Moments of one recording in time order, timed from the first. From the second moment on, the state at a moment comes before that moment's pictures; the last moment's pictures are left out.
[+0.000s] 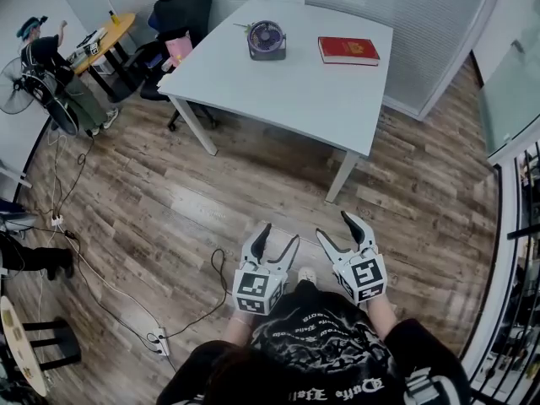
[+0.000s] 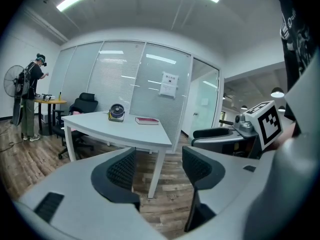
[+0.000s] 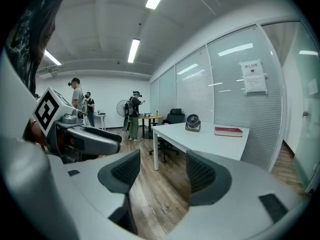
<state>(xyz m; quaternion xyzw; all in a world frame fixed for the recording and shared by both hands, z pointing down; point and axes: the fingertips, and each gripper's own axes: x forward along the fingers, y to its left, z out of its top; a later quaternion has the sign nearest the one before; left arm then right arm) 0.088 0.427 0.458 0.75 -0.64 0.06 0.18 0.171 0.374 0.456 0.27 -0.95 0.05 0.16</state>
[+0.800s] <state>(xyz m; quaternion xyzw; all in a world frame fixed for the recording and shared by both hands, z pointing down) 0.112 0.386 0.477 0.72 -0.66 0.09 0.19 0.183 0.324 0.466 0.22 -0.96 0.05 0.17</state>
